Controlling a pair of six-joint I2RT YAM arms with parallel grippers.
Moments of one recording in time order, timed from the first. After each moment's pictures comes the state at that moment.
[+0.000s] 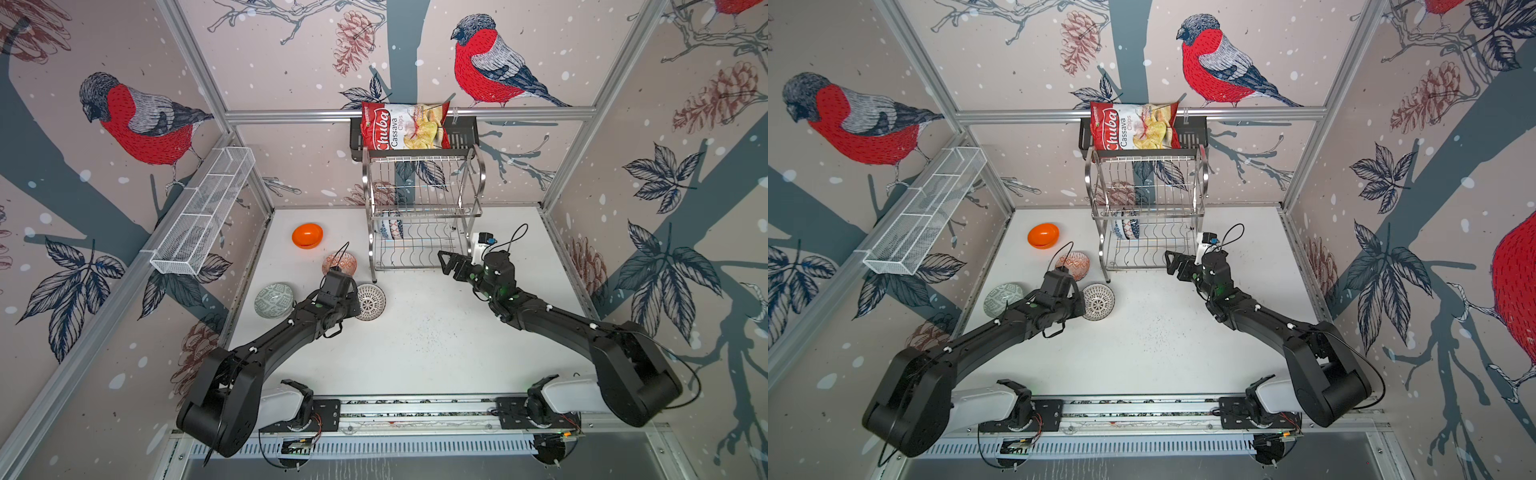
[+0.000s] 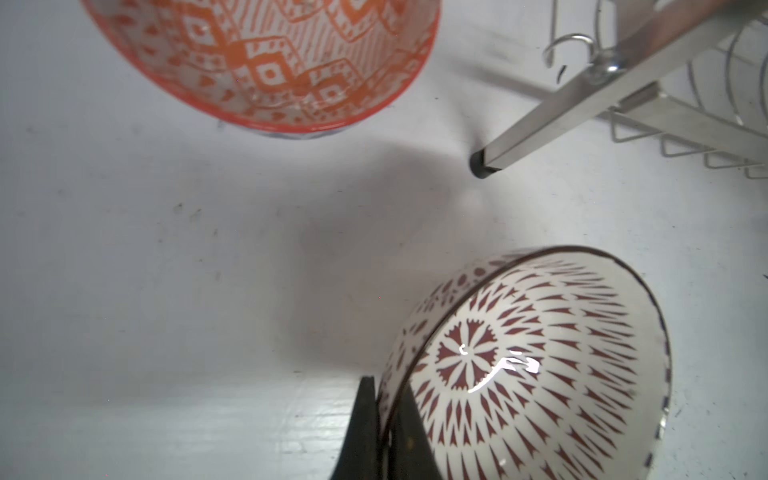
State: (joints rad) left arm -0.43 1.27 0.62 -0.29 -0.03 -0.57; right arm 0.51 1.37 0.63 0.43 -0.06 0.58
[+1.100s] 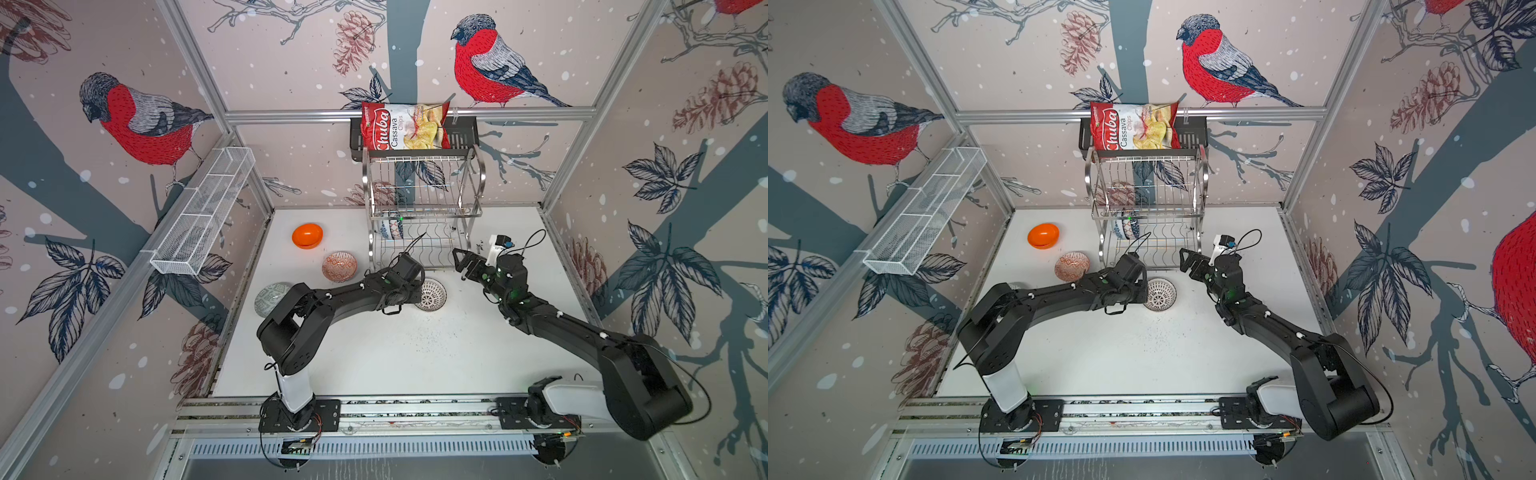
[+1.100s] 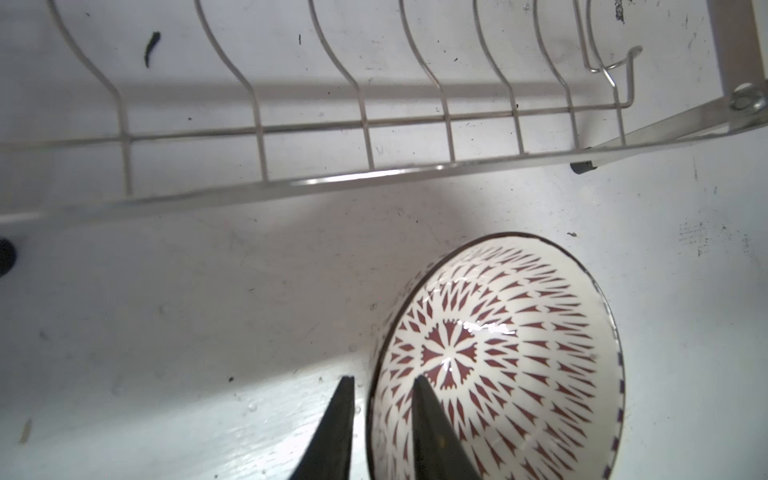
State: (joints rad) left arm -0.78 1.79 1.11 -0.27 -0.03 -0.66; right arm 0.42 1.29 0.57 0.44 -0.04 0.66
